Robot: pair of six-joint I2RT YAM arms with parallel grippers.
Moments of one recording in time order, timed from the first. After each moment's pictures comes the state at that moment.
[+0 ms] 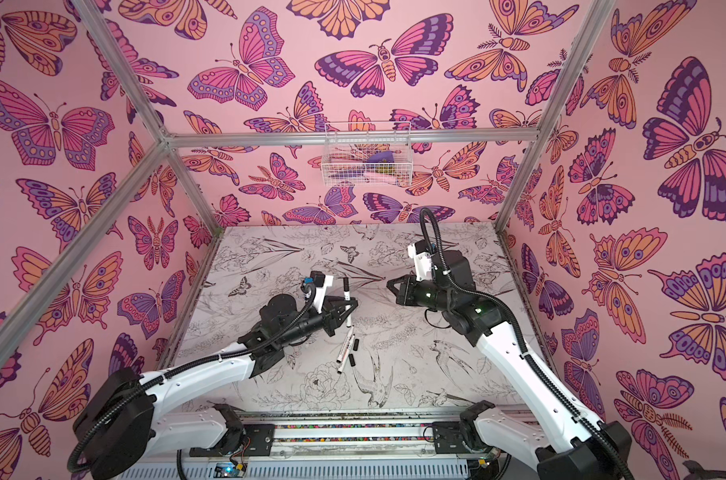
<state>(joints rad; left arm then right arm) -0.71 1.24 0.61 0.49 0.28 -0.46 0.45 1.09 1.06 -0.50 -0.41 0.59</state>
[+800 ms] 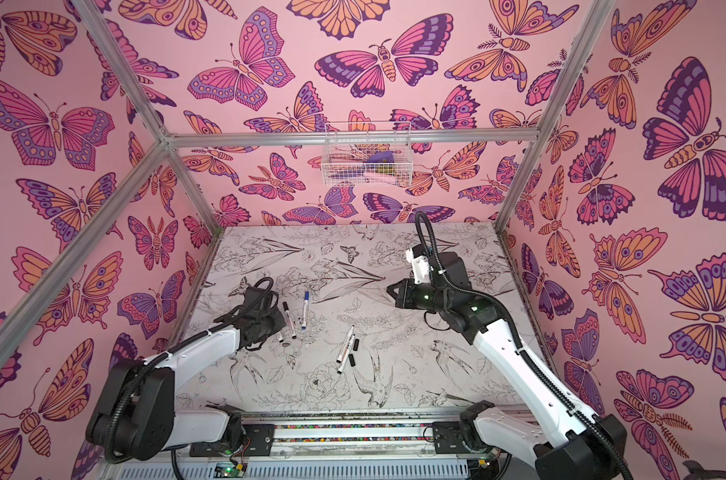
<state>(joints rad) -0.25 1.36 0.65 -0.33 -0.14 -0.74 0.45 1.10 1.05 -0.53 -0.40 0.57</state>
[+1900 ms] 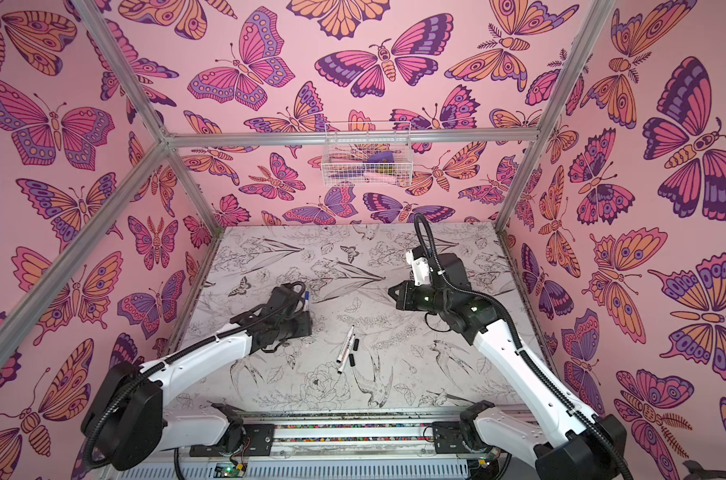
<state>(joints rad) -0.59 1.34 0.77 -0.43 -0.06 -0.56 0.45 1.10 1.04 -0.55 -0.39 0.55</state>
